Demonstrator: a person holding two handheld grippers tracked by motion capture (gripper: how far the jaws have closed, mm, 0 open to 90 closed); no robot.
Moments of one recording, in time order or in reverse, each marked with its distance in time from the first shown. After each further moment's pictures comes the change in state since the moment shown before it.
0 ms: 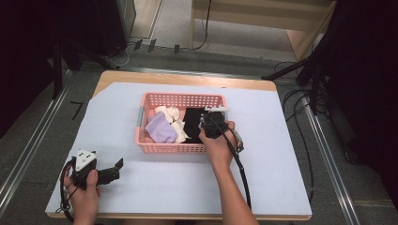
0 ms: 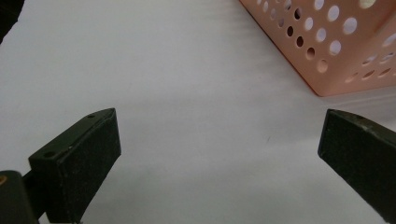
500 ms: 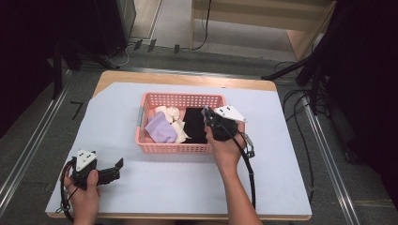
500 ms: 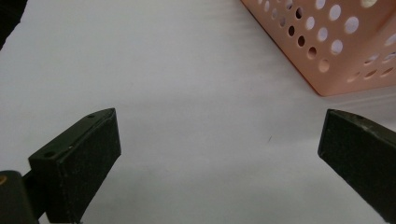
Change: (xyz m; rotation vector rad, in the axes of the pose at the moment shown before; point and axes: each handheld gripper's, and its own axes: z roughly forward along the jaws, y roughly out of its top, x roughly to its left) left arm -0.001 0.000 0.000 -0.003 0.008 0.004; right arm -0.008 -0.001 -0.045 -0.399 0.077 -0.113
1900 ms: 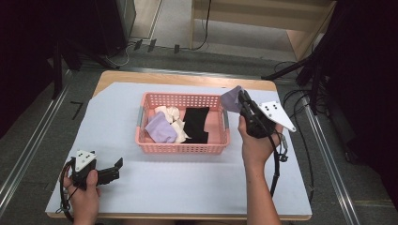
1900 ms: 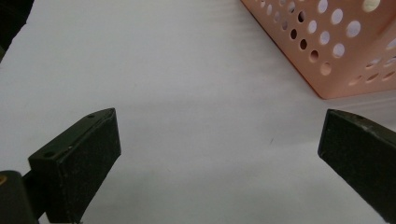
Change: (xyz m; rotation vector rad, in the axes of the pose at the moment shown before) left arm 0.000 0.000 -0.001 -0.013 0.007 -0.007; right arm -0.054 0.039 -0.072 -0.356 -0.091 0.045
